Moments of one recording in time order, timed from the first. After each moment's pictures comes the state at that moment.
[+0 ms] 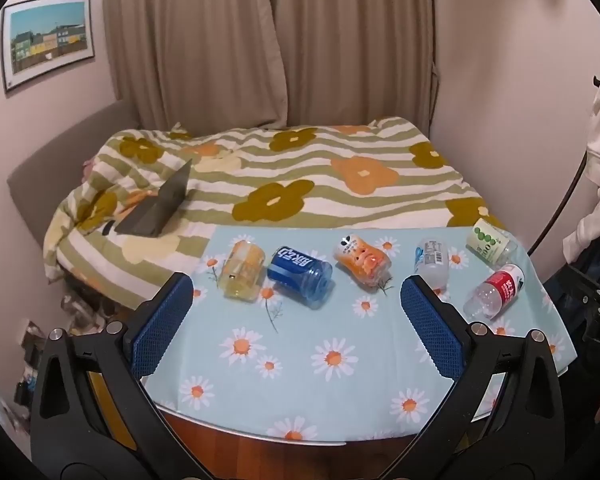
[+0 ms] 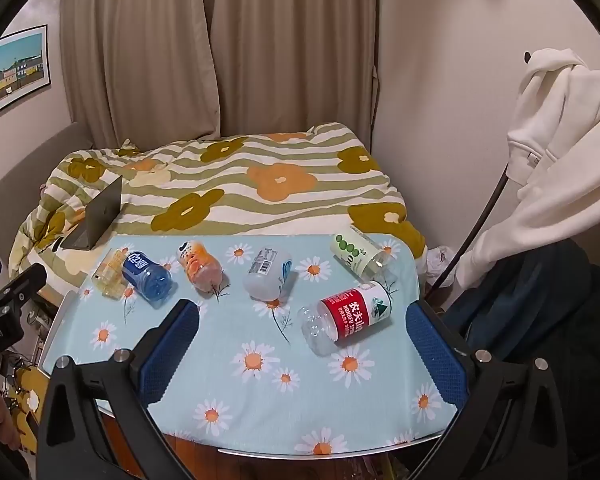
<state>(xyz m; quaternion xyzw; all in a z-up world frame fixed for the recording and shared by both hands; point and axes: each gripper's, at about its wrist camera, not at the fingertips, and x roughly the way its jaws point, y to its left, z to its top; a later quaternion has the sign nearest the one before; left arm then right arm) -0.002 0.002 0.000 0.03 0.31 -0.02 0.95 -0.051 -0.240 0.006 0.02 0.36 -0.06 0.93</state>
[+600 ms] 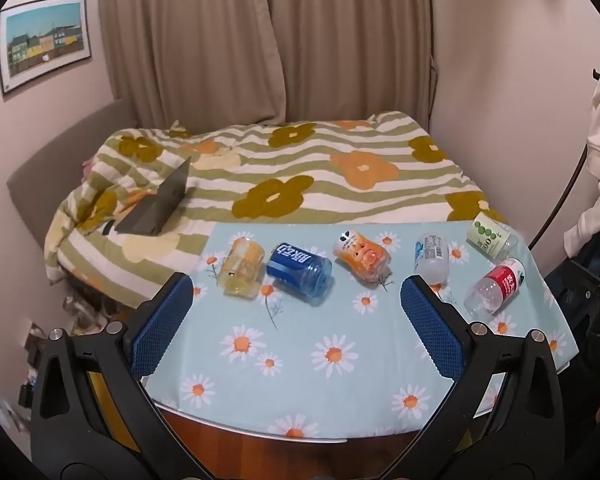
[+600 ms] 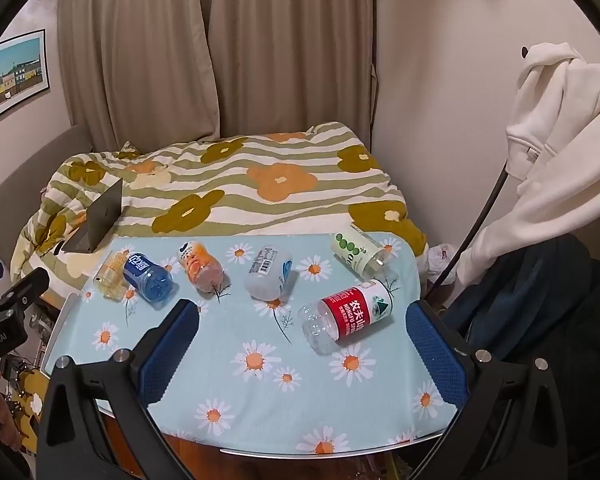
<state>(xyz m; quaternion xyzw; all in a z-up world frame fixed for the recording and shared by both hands) 0.000 0.000 -0.003 0.03 0.32 -0.01 0.95 -0.052 -0.243 0.005 0.02 0.36 -0.06 0.93</state>
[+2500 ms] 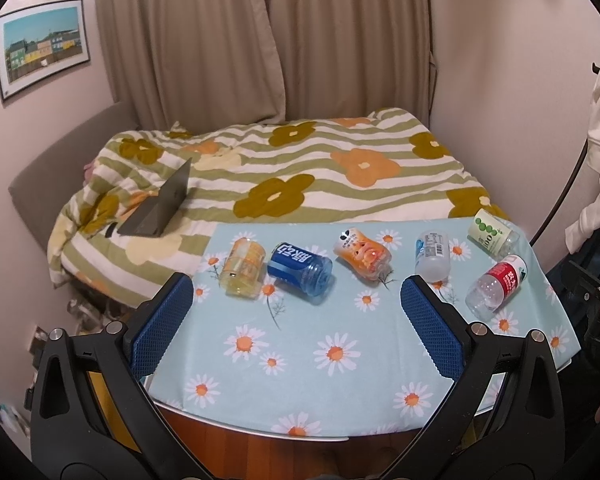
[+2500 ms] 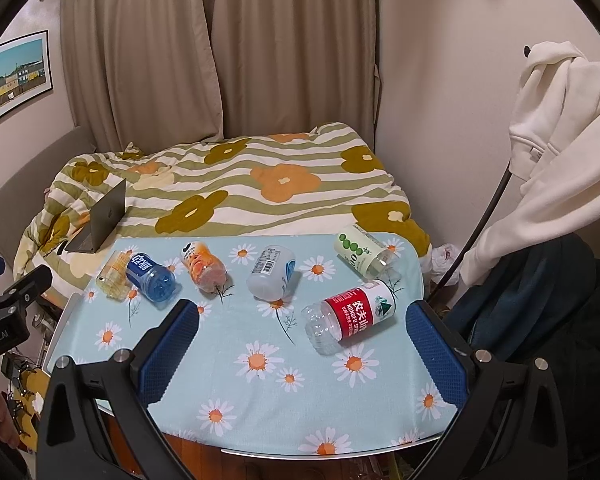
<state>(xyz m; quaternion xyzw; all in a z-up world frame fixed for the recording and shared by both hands) -0.001 -0.003 -0.001 0.05 0.33 -0.01 0.94 -0.053 -0.243 0.005 0.03 0.36 -0.06 0.93</state>
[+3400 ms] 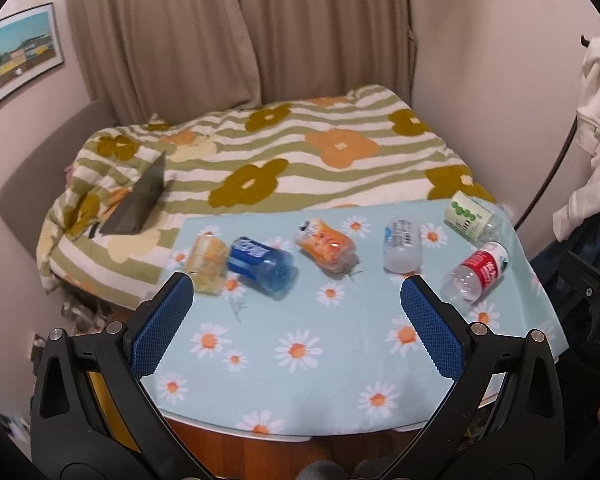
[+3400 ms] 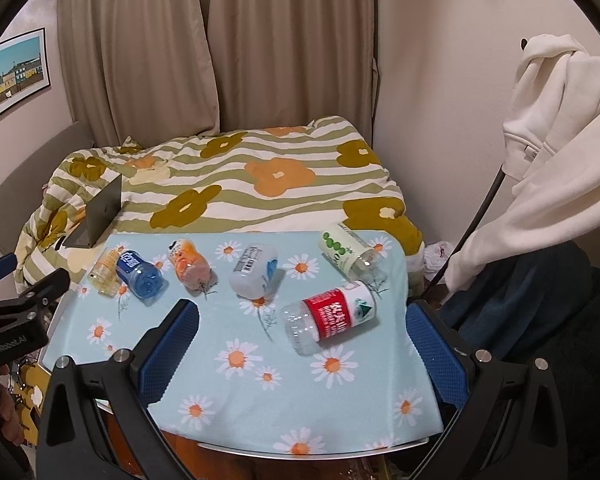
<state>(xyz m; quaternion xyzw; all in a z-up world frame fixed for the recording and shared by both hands) 0.021 -0.063 -0.006 0.07 0.37 -0.04 0.93 -0.045 -0.265 0.010 0.03 0.38 -0.05 0.92</state>
